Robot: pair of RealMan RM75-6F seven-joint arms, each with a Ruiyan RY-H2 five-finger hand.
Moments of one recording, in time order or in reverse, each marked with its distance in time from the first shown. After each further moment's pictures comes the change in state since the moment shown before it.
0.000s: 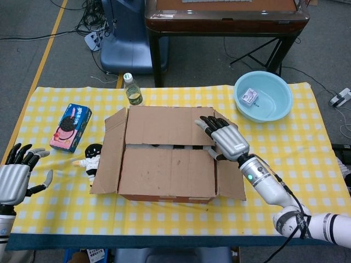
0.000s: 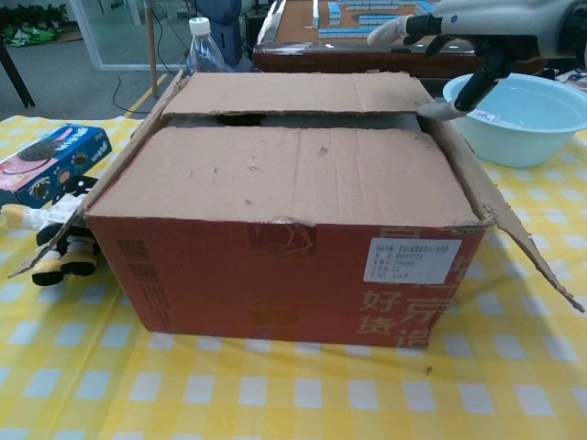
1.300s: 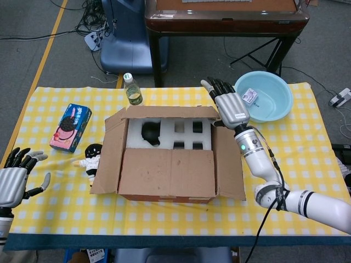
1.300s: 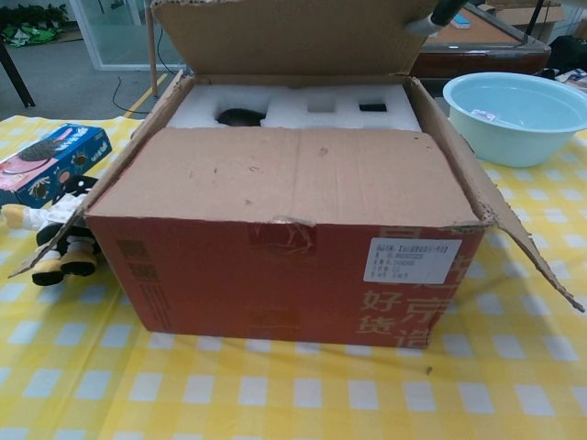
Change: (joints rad) left arm 0.058 -0.020 -0.038 0.065 0.032 -0.043 -0.075; right arm 0.137 -0.124 0.110 0.274 0.173 0.090 -0.017
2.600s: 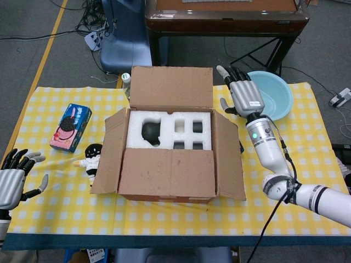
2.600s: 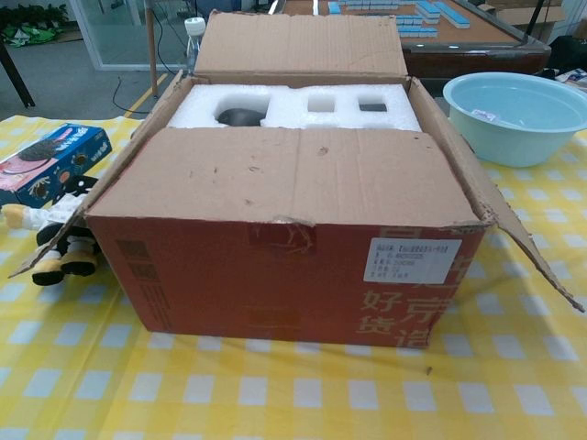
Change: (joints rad) left arm 0.027 0.011 -0.014 -0.003 0.027 -0.005 0.006; right arm -0.005 0.132 0.035 -0.085 0.140 -0.035 -0.008
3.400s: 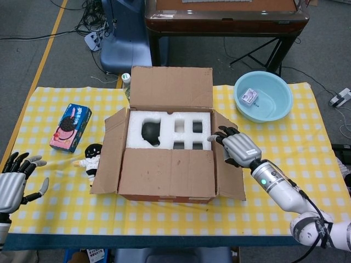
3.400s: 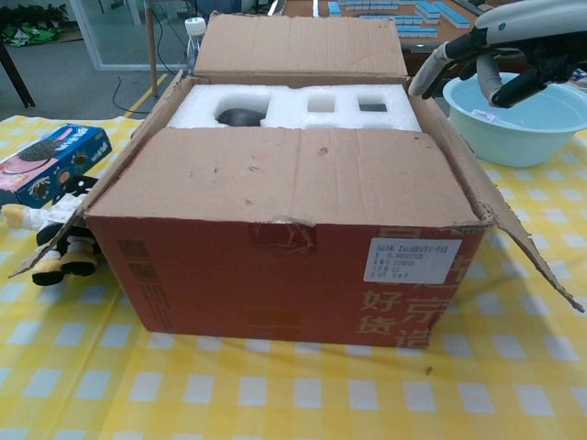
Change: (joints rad) left arm 0.017 0.000 0.012 -0.005 0.012 -0.005 -0.004; right arm -0.142 0.172 -0.200 -0.313 -0.260 -0.147 0.134
